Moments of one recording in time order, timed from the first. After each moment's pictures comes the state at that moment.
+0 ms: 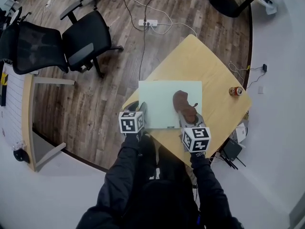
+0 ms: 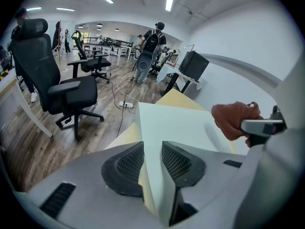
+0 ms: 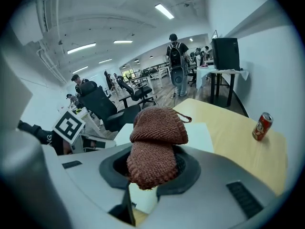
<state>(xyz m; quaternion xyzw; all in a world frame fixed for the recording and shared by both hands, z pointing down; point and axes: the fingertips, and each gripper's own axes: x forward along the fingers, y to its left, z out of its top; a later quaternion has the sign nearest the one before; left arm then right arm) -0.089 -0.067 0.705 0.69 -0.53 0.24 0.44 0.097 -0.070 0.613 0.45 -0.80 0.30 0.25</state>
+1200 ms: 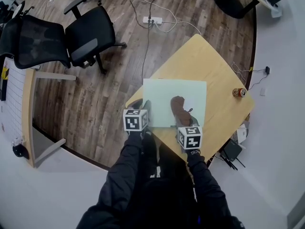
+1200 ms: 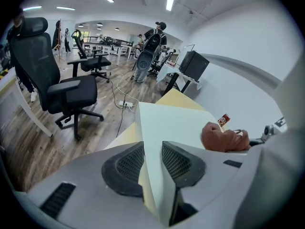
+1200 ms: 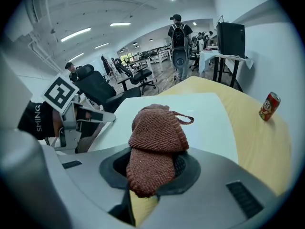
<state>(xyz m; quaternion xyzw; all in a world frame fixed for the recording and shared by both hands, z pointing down) -0.094 -0.068 0.705 0.69 -0.52 0.24 0.44 0.074 -0.032 0.680 0.42 -0.77 0.35 0.33</state>
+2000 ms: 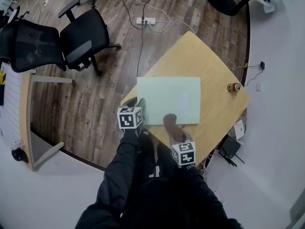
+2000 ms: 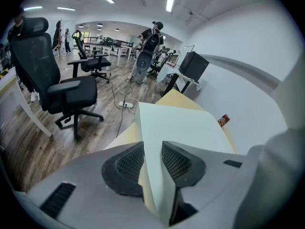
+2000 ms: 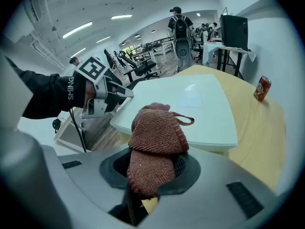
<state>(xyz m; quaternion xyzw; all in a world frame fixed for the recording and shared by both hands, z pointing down) -0.092 -0.067 0.707 0.69 -0.53 0.24 0.44 0.082 0.067 0.674 0.39 -0.77 0.37 0.36</state>
